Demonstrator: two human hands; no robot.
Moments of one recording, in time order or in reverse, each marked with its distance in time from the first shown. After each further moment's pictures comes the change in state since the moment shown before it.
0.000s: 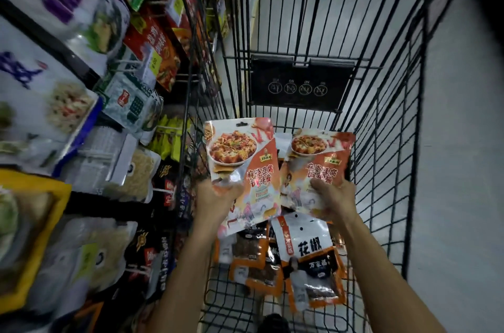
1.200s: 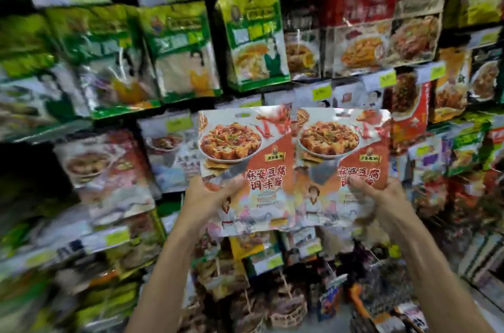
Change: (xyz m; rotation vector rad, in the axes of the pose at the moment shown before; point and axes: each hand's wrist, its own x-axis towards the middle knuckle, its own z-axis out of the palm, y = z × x) left_hand -0.612 0.059 -0.285 -0.240 1.055 0.444; right_hand -0.526 -0.089 0.024 -0.147 -1.479 -0.720
